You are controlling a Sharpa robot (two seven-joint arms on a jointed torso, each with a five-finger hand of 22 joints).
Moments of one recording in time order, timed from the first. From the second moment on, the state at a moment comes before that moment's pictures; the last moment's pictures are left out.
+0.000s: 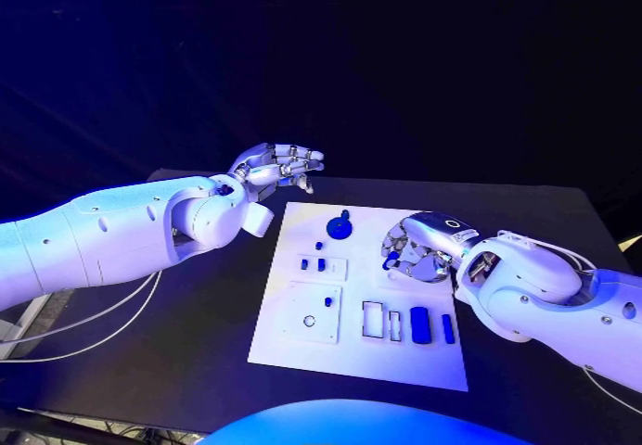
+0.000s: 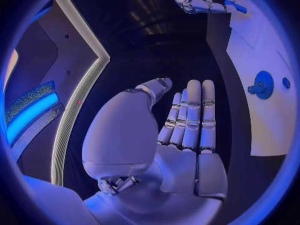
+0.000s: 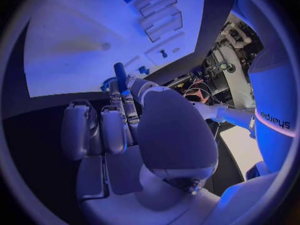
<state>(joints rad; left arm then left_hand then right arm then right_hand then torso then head) 1.16 -0.94 0.01 1.48 -0.07 -0.16 0.33 1.40 -0.19 0.47 0.08 0.32 0.75 0.19 0.36 0.32 0.83 0.17 0.48 0.18 1.00 0.09 1.05 0.46 0.17 0.79 0.19 0.89 0.68 1.22 -0.77 -0.16 1.71 -1.59 -0.31 -0.21 1.48 -0.15 0.52 0.13 0.05 1.06 0.13 0.26 0.35 1.19 0.11 0.22 0.10 1.47 -0.02 1.35 1.21 0.07 1.46 0.08 1.29 1.31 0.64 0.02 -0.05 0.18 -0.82</state>
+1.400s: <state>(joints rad) 1.16 -0.93 0.01 1.48 -0.07 -0.16 0.33 1.40 -0.19 0.47 0.09 0.32 0.74 0.19 0.36 0.32 0.82 0.17 0.48 0.18 0.99 0.09 1.05 0.46 0.17 0.79 0.19 0.89 0.68 1.06 -0.50 -0.18 1.66 -1.61 -0.35 -0.14 1.48 -0.15 0.52 0.13 0.05 1.06 0.13 0.26 0.36 1.19 0.11 0.20 0.10 1.46 -0.02 1.35 1.20 0.07 1.46 0.08 1.29 1.31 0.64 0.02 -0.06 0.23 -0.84</state>
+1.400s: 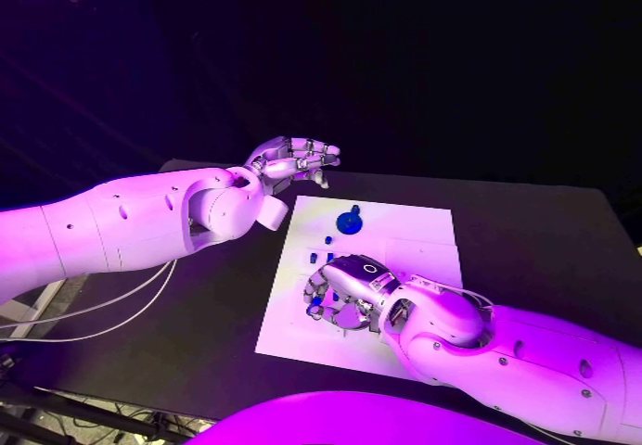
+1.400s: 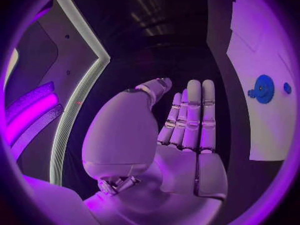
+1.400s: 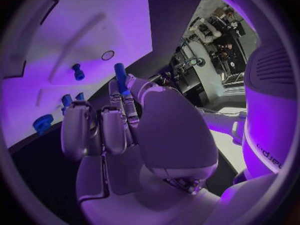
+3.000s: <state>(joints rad) 1.16 -0.93 0.01 1.48 -0.07 -0.15 0.33 1.40 -0.19 0.47 0.09 0.32 0.74 0.19 0.36 0.32 0.82 0.17 0.49 0.18 0.99 0.09 1.05 0.46 0.17 0.79 0.19 0.89 0.68 1.05 -0.46 -0.19 1.61 -1.70 -0.29 -0.17 1.37 -0.18 0.63 0.01 0.08 1.00 0.15 0.24 0.36 1.17 0.09 0.15 0.14 1.47 0.00 1.34 1.19 0.07 1.45 0.10 1.19 1.31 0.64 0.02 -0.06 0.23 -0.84</state>
